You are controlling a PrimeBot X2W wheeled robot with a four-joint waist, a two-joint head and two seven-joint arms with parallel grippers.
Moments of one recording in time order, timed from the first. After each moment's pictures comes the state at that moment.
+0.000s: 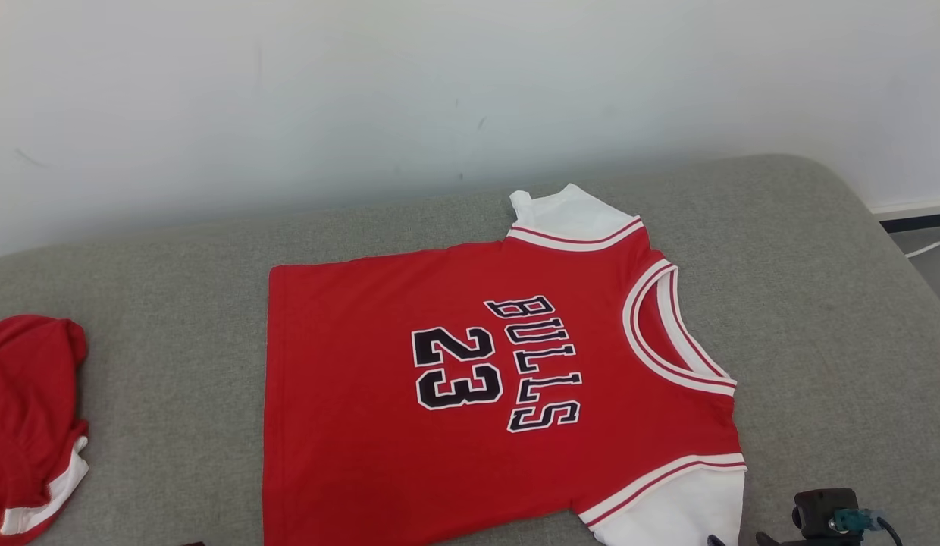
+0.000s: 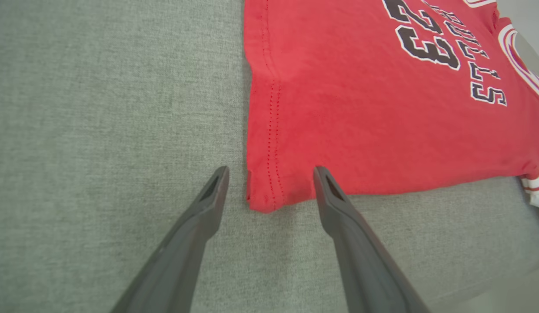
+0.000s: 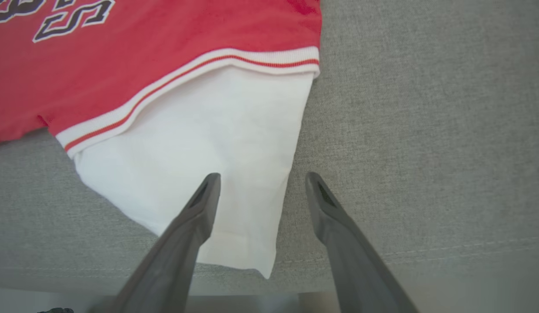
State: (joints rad) left arm 0.09 0.12 -0.18 0.28 -0.36 -0.04 0.19; right arm 0.04 -0.37 0.37 0.27 0.68 -0.12 0.22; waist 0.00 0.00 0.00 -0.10
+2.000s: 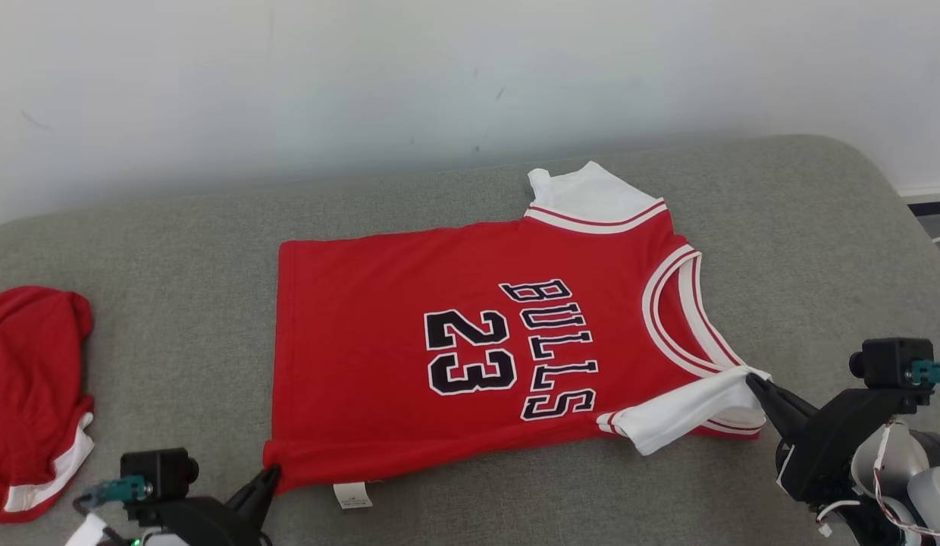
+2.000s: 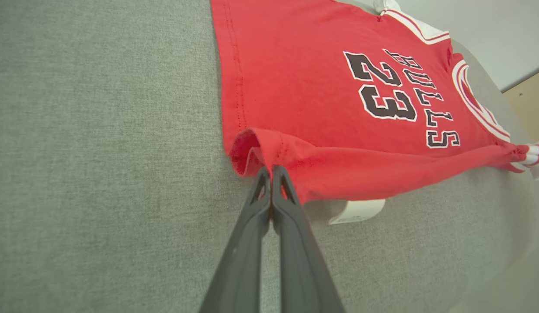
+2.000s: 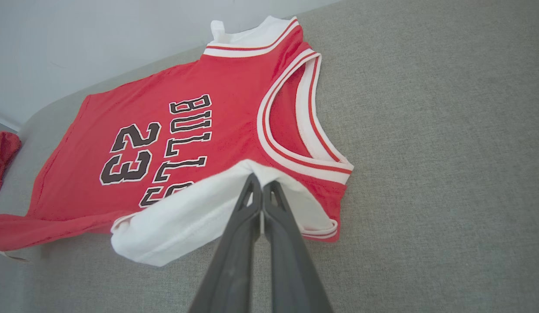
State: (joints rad) left arm -0.05 0.19 -0.19 0.19 -0.46 -0.10 0.34; right arm -0.15 -0.43 0.23 0.14 0.85 -0.04 0.32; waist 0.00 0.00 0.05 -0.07
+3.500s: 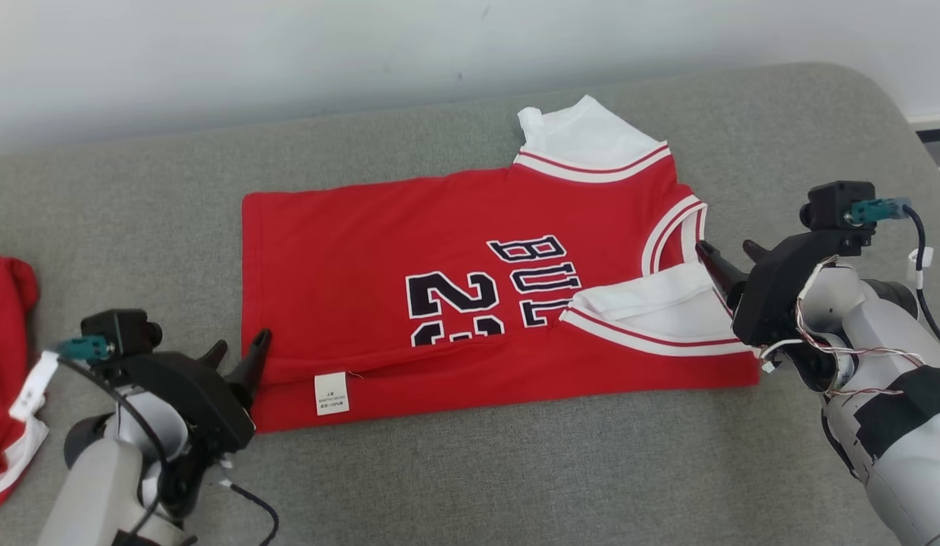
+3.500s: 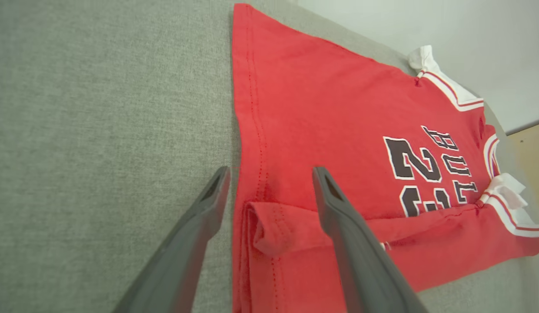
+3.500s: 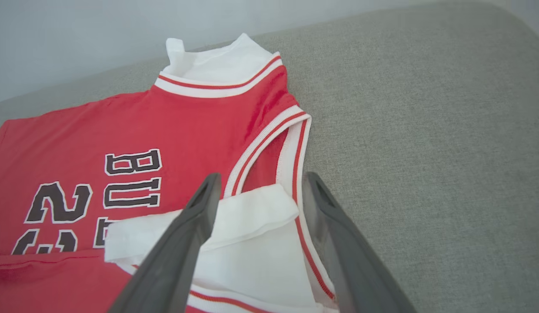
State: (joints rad) left arm -0.49 0.17 -0.16 0.61 -0.57 -0.12 0.34; right arm -0.73 -0.27 0.38 0.79 0.75 0.07 0.27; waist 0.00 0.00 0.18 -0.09
